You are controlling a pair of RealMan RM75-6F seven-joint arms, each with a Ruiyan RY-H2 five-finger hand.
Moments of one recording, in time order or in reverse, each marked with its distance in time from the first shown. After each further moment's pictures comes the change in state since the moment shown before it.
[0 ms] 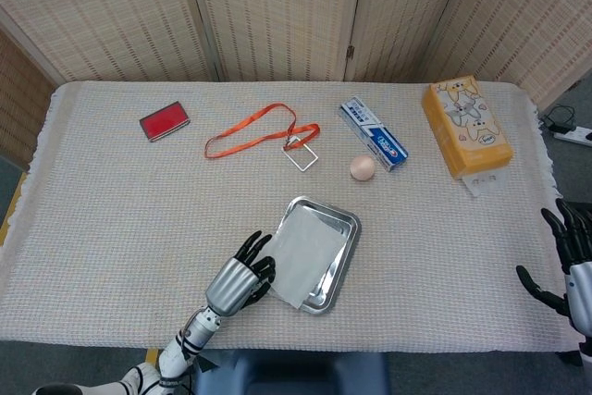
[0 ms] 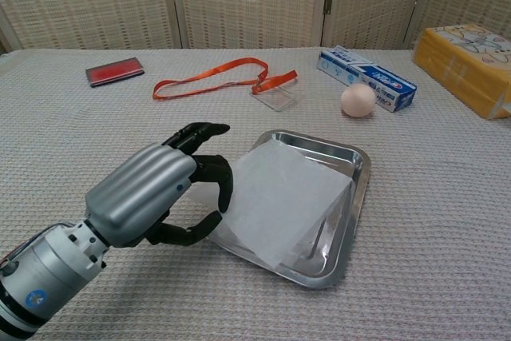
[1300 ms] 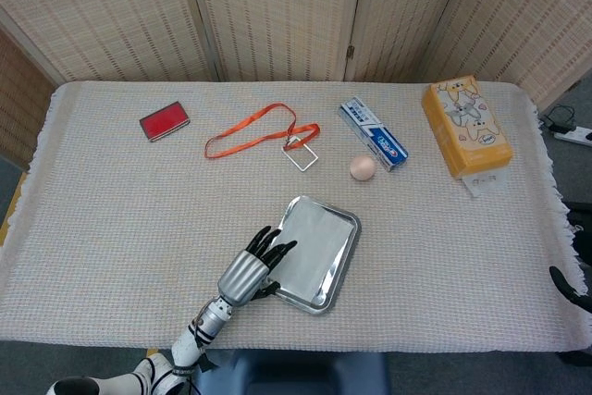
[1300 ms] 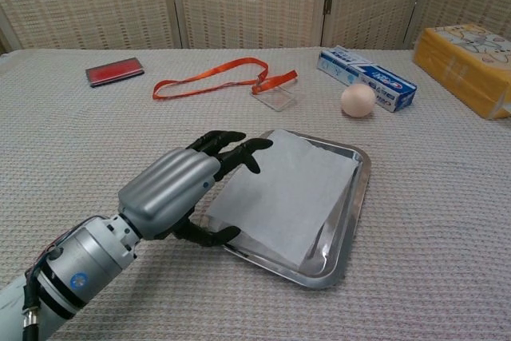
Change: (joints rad) left arm -0.059 -0.056 -0.030 0.076 -0.058 -0.089 -0.054; right arm -0.041 0.110 0.017 -0.012 0.021 0.056 0.243
